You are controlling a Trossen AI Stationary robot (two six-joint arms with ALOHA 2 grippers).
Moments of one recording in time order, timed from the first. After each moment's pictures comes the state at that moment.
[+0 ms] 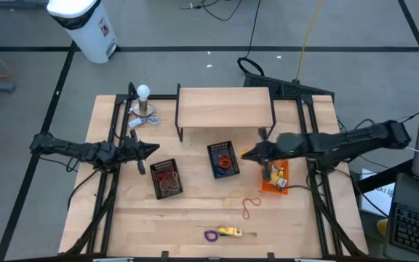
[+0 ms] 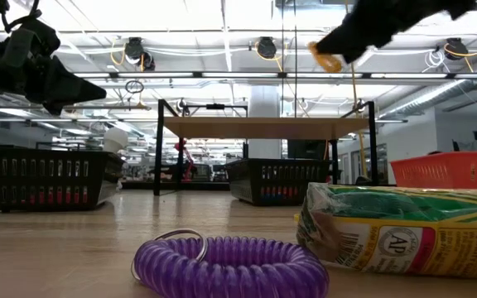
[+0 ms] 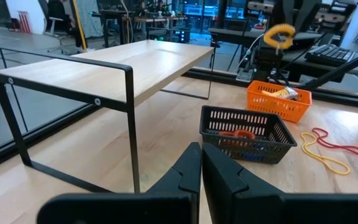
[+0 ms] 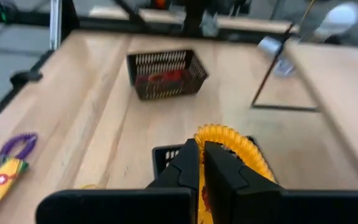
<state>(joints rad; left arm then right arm) -0.21 0.15 0.04 0.00 -0.53 -0.13 0.09 1.05 0.70 -0.07 0.06 -0.02</state>
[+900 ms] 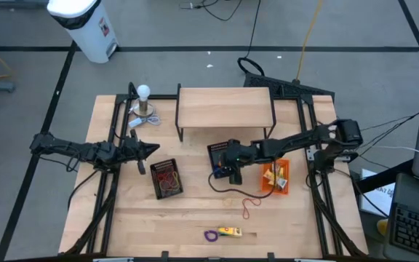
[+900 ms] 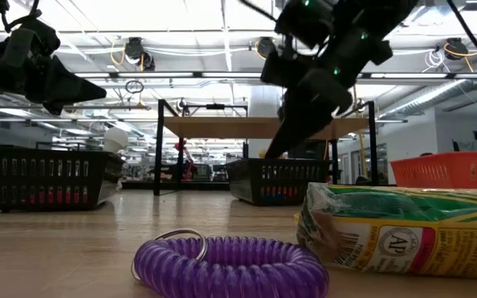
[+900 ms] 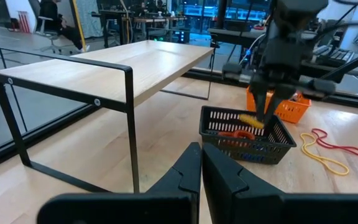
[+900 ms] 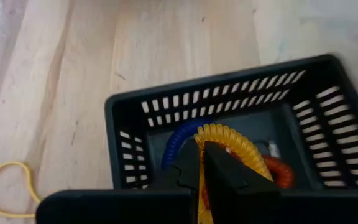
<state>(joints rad) -0.21 0.15 0.04 0.00 -0.53 -0.14 0.04 1.69 0.95 -0.11 0.01 0.02</state>
